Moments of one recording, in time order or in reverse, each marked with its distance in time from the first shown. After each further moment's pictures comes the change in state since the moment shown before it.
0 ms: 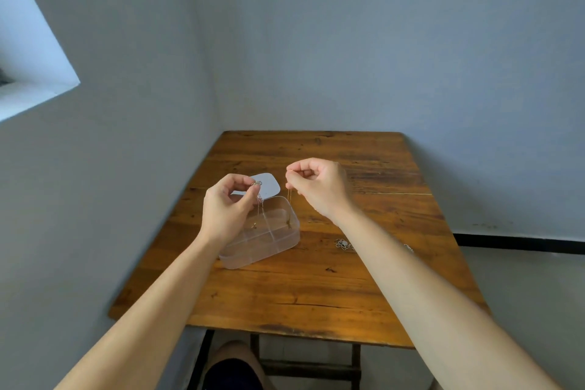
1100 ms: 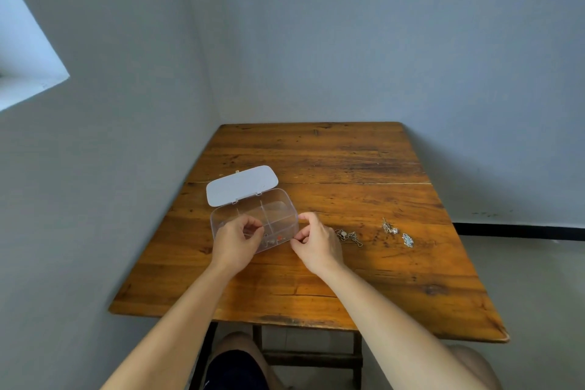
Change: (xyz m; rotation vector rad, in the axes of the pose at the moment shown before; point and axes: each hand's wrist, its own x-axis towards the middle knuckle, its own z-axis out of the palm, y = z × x) left_hand -0.037 -0.071 0.019 0.390 -0.158 -0.115; right_hand -0.071 0.092 0.043 -0.448 -0.135 0.276
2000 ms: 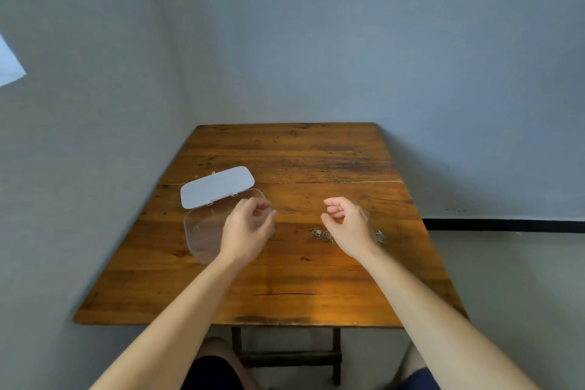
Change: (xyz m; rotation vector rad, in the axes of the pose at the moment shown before) left_hand -0.001 0.053 0.029 -0.089 0.020 0.215; right_hand 0.005 0.059 -0.091 0.105 0.168 -0.042
